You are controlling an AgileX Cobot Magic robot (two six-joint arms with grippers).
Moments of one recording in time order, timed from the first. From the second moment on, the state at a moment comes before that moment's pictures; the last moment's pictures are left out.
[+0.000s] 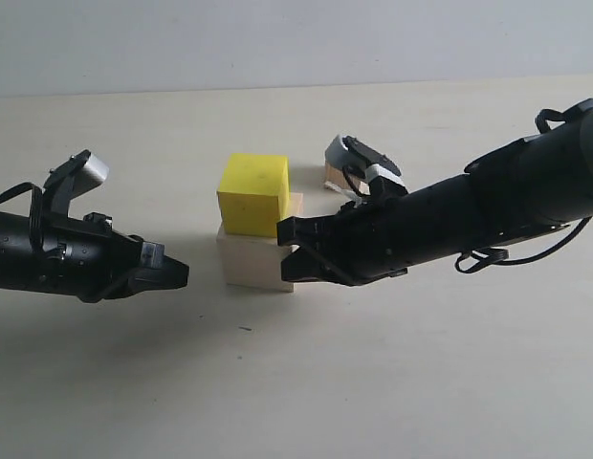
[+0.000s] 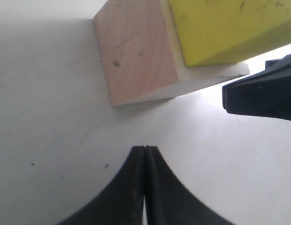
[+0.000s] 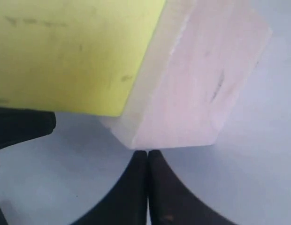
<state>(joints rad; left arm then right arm) -0.23 1.73 -0.58 -1.68 0.68 1.55 0.49 1.89 -0.79 1.74 0.59 -1.25</state>
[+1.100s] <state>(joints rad) -0.23 1.73 -0.58 -1.68 0.80 1.56 0.49 1.89 -0.82 1.74 0.63 -1.20</state>
